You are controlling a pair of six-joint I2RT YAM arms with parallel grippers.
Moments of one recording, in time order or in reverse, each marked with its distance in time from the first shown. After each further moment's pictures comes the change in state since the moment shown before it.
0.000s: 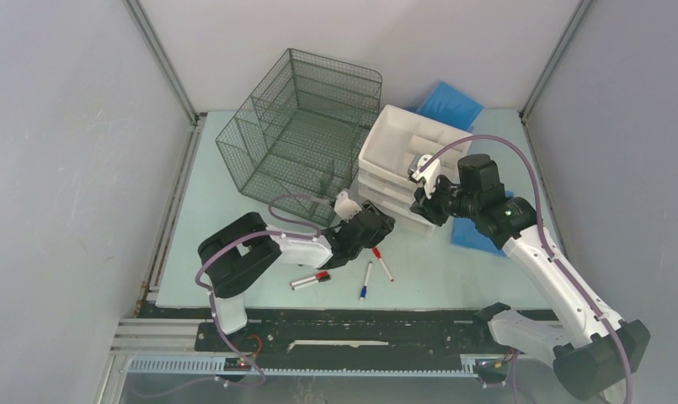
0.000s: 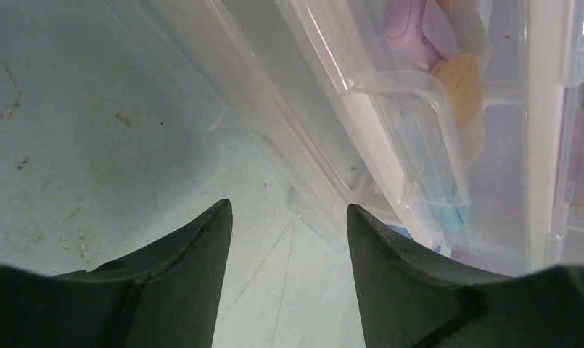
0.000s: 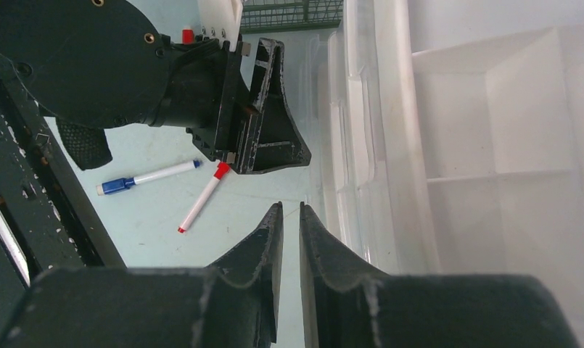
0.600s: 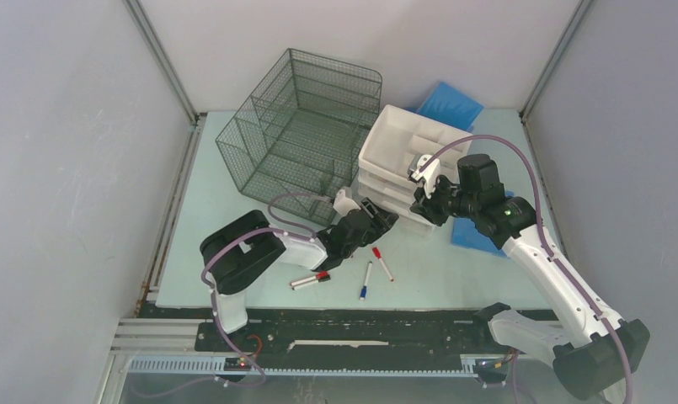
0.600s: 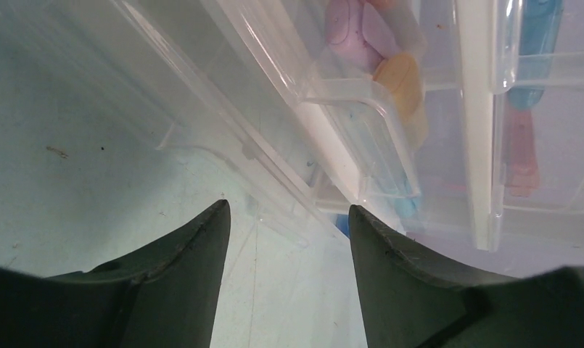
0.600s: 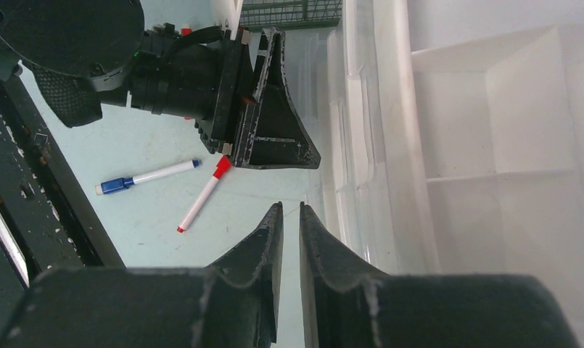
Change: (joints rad) left arm 0.039 0.020 -0.085 0.288 0.118 0.061; right arm 0.000 0.003 0.000 0.000 0.005 0.000
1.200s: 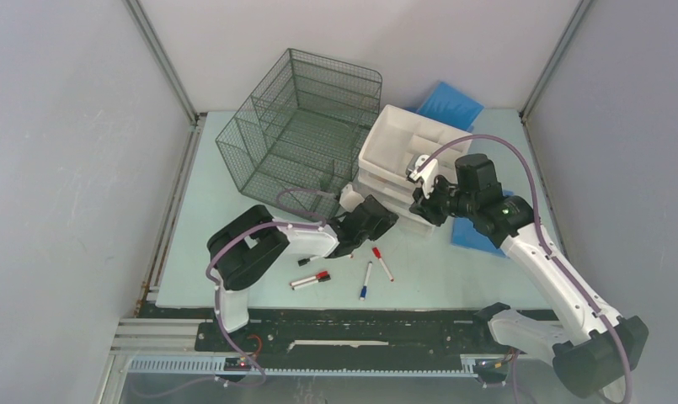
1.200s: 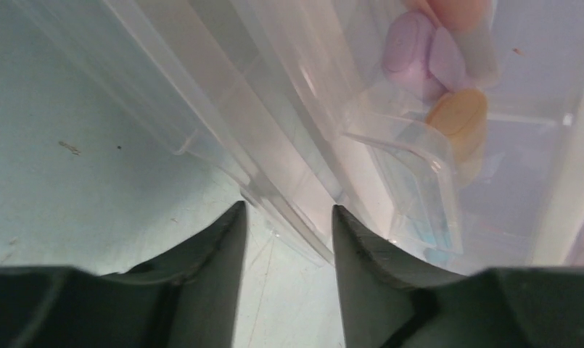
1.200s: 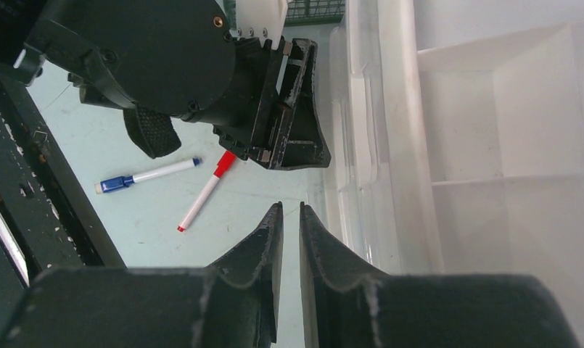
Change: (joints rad) left arm 0.015 0.058 0.198 -0.350 -0.003 -0.093; right arm 0.006 0.008 0.000 0.000 0.003 0.000
